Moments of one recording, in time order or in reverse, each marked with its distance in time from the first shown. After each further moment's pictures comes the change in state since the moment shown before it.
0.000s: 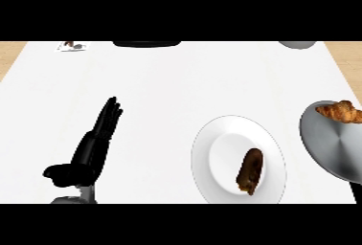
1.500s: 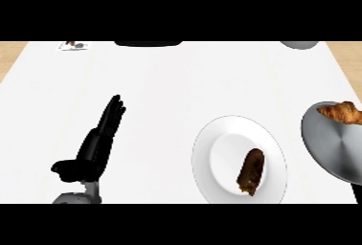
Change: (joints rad) left arm -0.026 -0.035 0.023 0.037 -0.036 -0.018 -0.013; right arm 0.474 0.108 -0.013 -0.522 -0.031 0.078 -0.014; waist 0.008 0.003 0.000
